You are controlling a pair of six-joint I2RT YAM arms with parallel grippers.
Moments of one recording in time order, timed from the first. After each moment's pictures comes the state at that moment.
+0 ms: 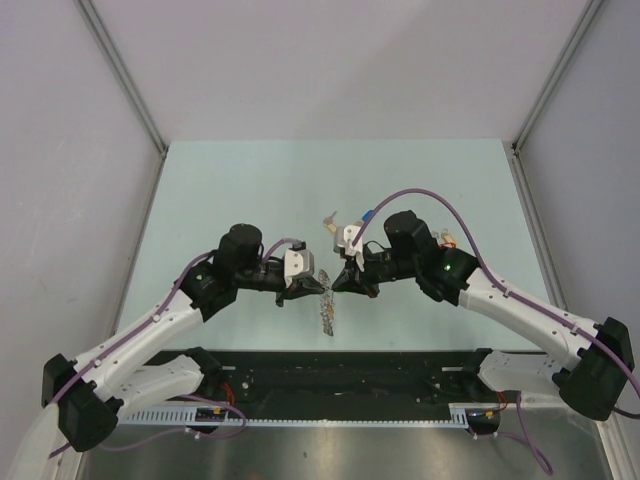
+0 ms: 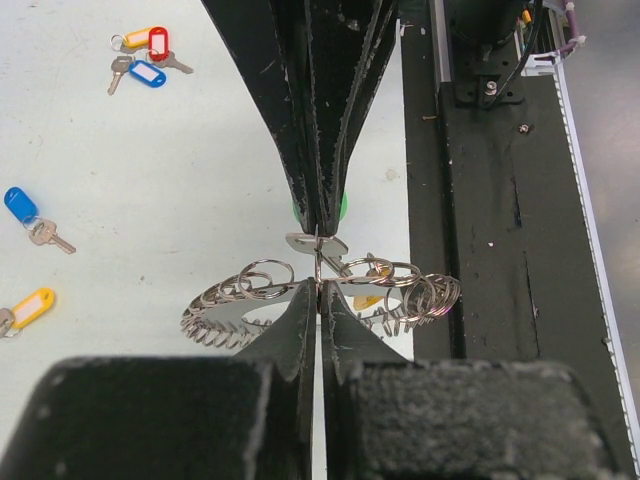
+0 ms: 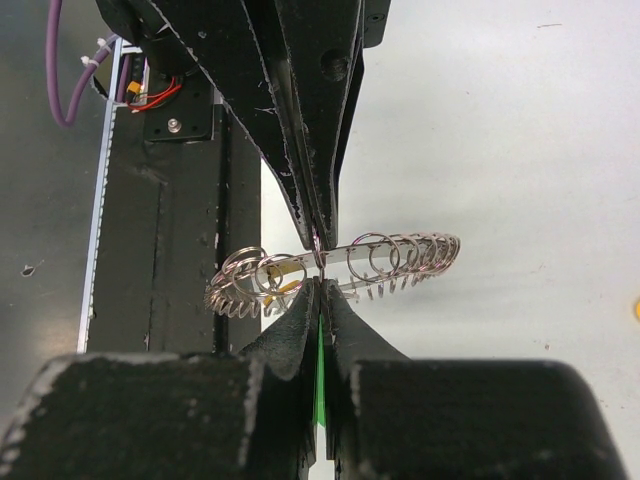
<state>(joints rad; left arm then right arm) -0.69 0.96 0.77 -0.30 0.77 0.40 0.84 1.16 0.97 -0.31 -0.64 -0.29</state>
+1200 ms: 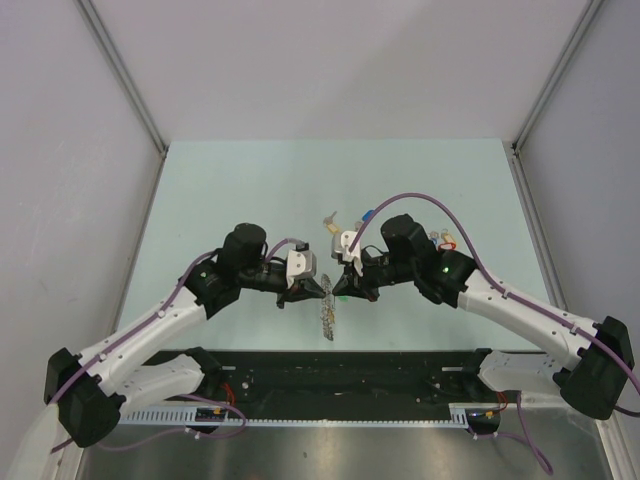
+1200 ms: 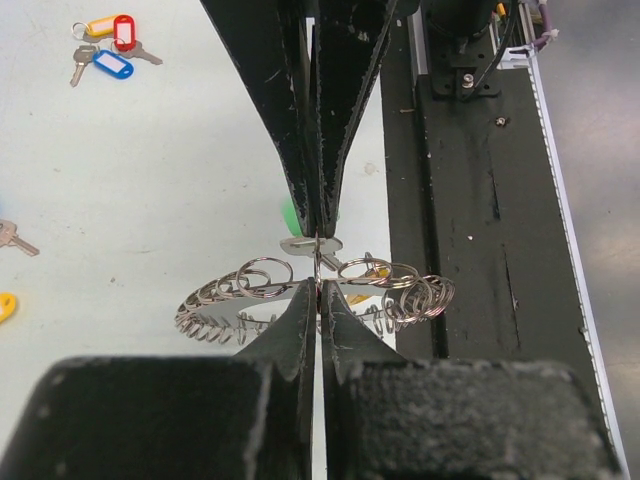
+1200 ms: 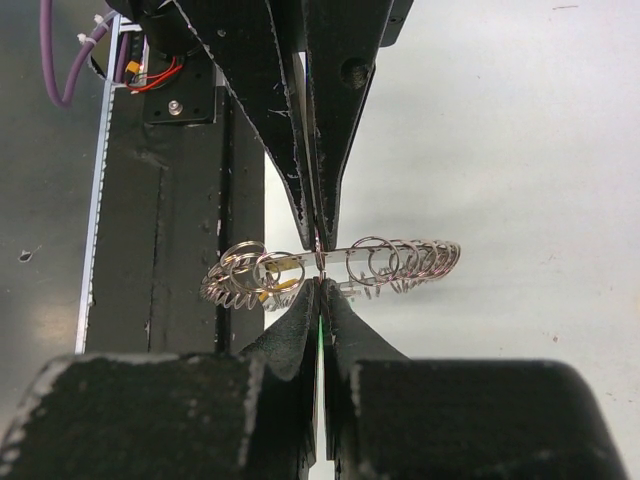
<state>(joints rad) -0.69 0.99 0.77 -0.31 0.81 0.40 0.87 1.16 0.96 -0.33 -0.62 -0.31</state>
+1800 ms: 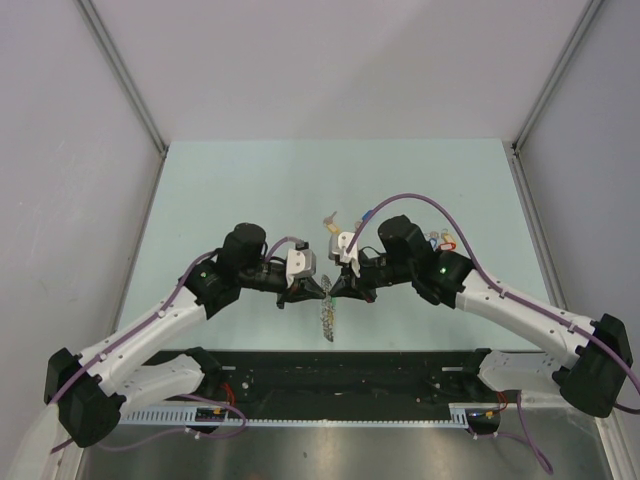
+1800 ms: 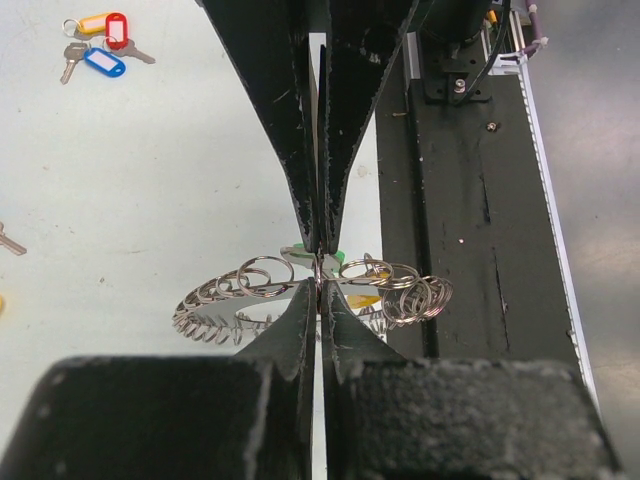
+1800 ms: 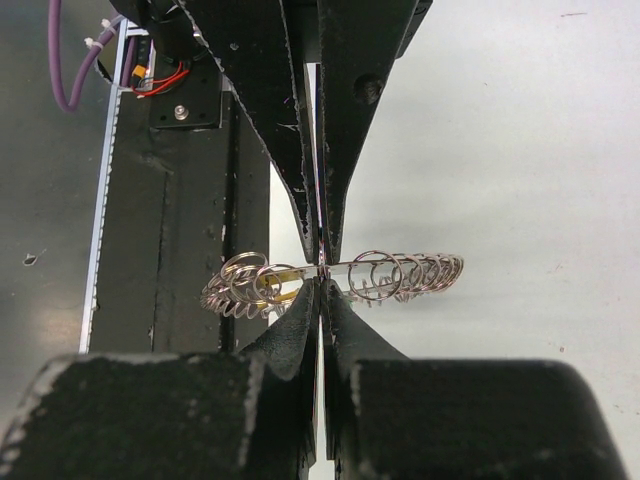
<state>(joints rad) -0.69 0.99 0.76 -0.30 0.82 0.38 0.88 1.17 0.96 -0.31 -0.62 -0.29</state>
